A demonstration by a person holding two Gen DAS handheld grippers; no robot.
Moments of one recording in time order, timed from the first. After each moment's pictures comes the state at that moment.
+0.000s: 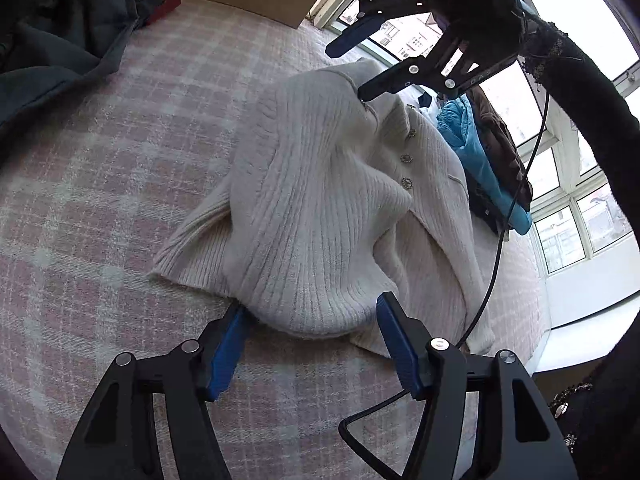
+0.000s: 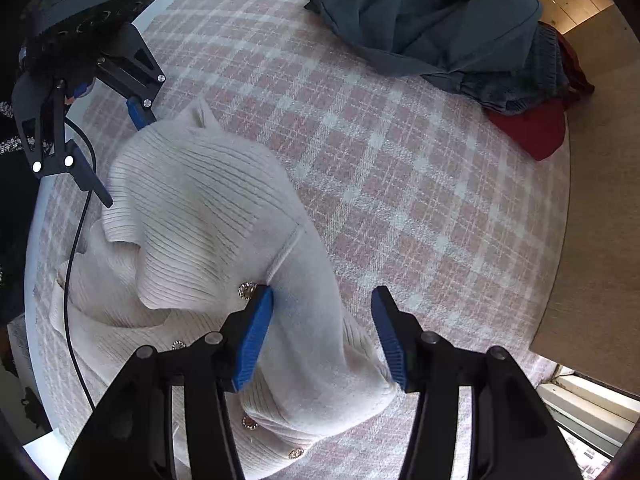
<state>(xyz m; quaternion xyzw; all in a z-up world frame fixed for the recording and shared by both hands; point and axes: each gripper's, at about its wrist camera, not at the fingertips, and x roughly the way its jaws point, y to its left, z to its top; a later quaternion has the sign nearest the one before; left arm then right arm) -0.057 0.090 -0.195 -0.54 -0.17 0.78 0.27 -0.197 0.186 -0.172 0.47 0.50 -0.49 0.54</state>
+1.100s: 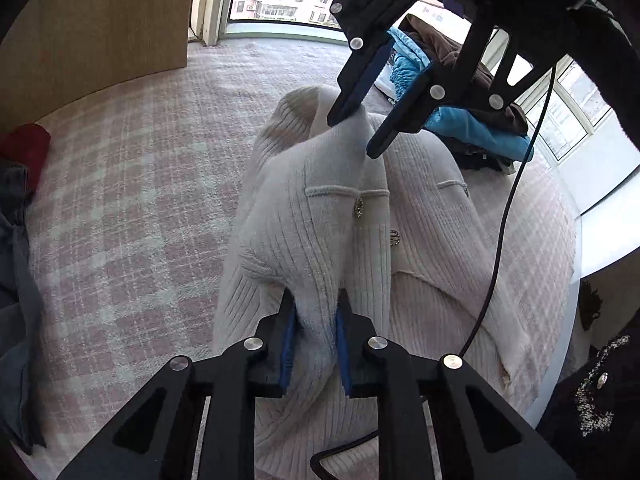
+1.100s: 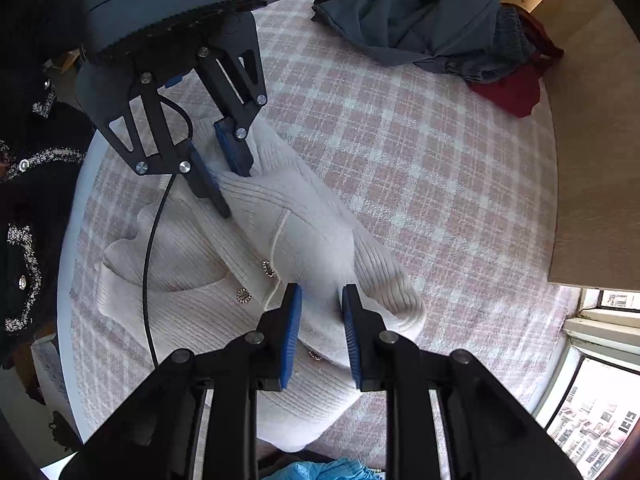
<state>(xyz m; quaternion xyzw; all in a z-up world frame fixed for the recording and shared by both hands) -0.136 0.155 -0.164 -0.53 0.04 0.75 0.38 -0.205 0.257 -0.100 0.49 0.44 -0.53 0.53</state>
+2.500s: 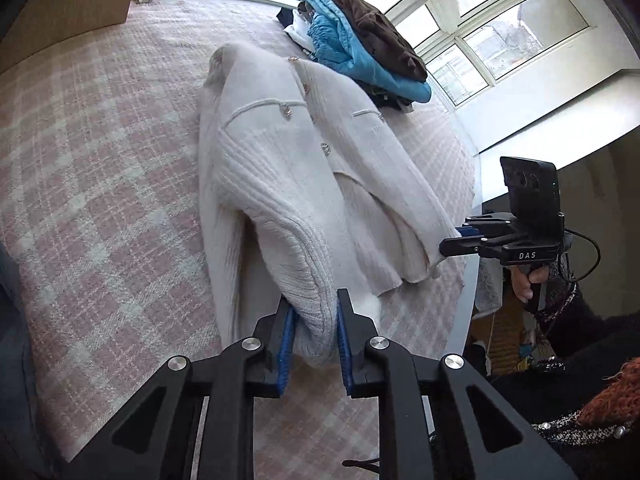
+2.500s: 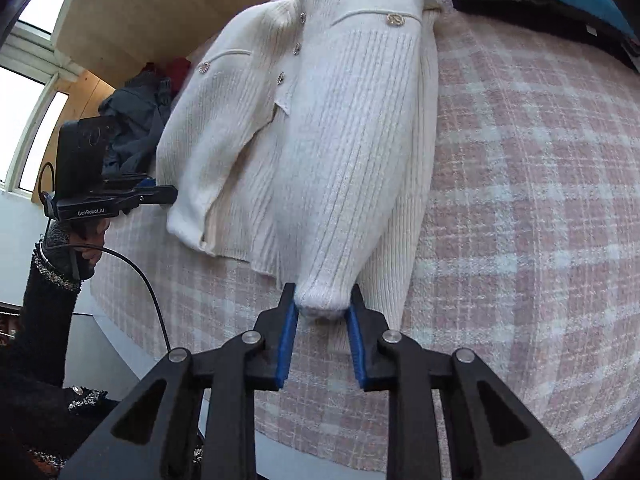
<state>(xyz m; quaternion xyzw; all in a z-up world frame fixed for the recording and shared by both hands) -0.142 0.092 -0.183 -0.60 0.05 0.60 0.53 0.075 0.327 -0.205 0.58 -0.26 -0.77 0.03</state>
